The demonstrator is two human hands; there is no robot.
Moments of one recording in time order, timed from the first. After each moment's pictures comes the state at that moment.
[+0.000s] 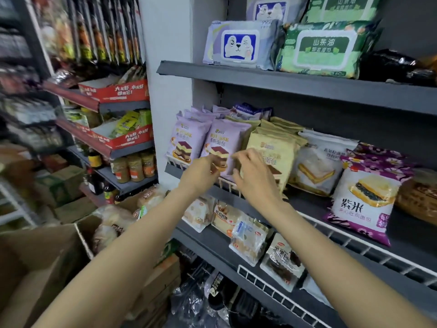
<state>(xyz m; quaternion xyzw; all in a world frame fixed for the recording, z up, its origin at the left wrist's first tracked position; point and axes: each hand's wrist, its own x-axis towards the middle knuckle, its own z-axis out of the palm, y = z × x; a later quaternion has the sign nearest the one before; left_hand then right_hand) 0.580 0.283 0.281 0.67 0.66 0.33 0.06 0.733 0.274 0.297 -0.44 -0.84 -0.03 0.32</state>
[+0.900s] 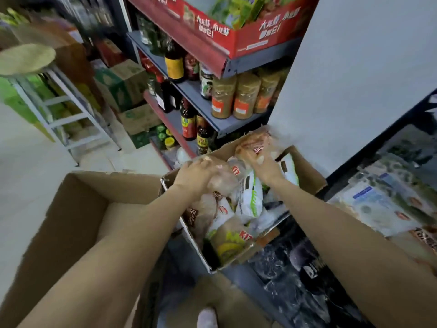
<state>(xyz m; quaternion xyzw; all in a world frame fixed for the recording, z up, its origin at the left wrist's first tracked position) 0.138 0.373 -0.009 0.67 0.73 -0.11 0.09 0.304 0.491 -0.014 -0.56 -0.74 0.37 0.07</state>
